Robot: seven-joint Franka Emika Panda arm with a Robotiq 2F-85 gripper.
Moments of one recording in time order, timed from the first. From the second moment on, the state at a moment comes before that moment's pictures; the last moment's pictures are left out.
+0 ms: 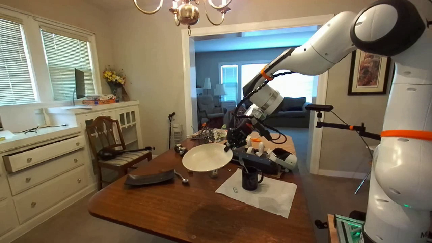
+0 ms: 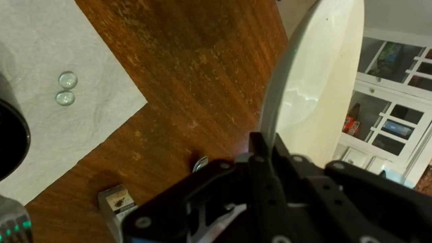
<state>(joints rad) -0.20 -0.06 -0.30 -2.32 0.95 2.25 -0.59</state>
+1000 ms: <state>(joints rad) -0.24 0.27 -0.21 -2.07 1.07 2.15 -0.83</state>
